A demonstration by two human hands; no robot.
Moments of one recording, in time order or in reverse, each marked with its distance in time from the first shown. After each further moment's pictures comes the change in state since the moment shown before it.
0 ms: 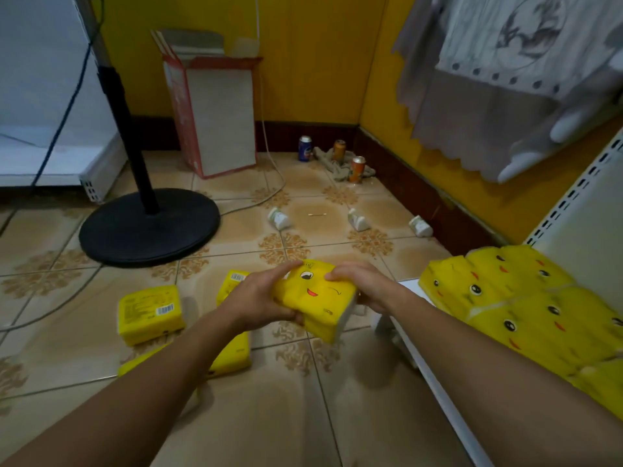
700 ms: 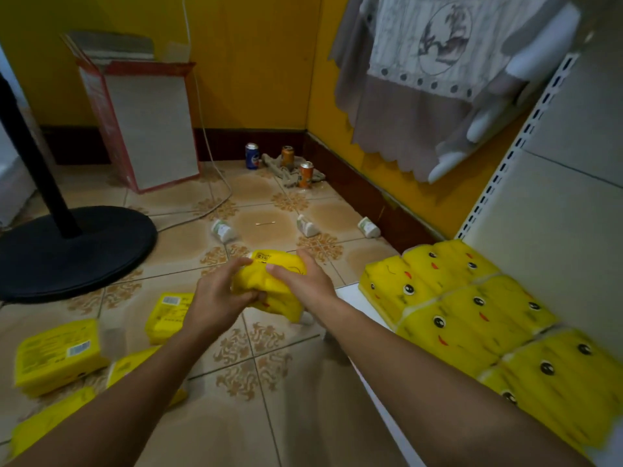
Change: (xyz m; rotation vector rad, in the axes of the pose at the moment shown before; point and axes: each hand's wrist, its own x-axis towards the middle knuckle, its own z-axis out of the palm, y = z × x) left_hand 0.043 0.041 0.038 -0.113 0.354 0.005; right_hand -0.002 0.007 -0.025 -0.080 0.271 -0.156
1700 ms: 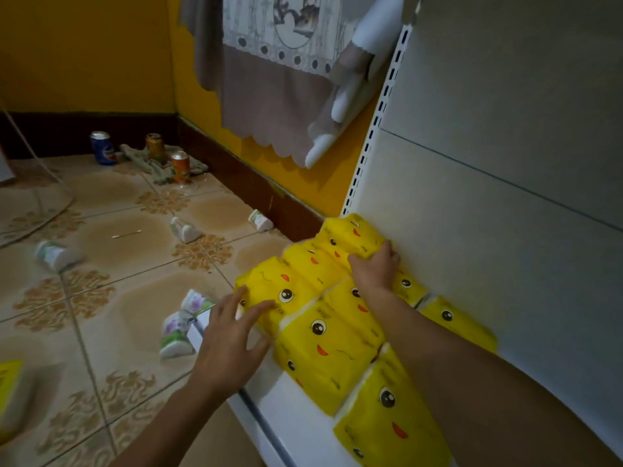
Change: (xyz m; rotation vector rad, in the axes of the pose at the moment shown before) left_hand -0.001 0.091 0.177 0.020 -0.364 0.284; right_hand 0.011 0.100 -0.248 -0.131 0.904 0.202
